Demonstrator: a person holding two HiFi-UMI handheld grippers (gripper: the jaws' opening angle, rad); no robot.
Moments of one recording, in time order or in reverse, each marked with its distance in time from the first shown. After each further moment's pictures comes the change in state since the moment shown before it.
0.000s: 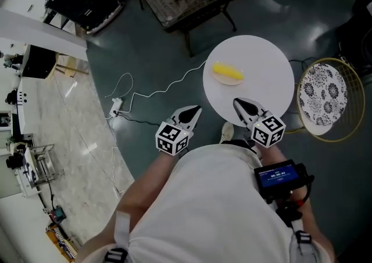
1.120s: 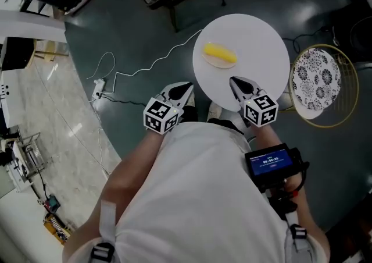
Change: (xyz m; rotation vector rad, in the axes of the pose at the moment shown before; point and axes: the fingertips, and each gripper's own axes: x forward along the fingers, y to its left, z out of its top) left arm 0.033 0.039 -0.001 -0.029 0.043 -0.079; right arm 0.033 -0.054 -0.026 -0.065 0.207 -0.157
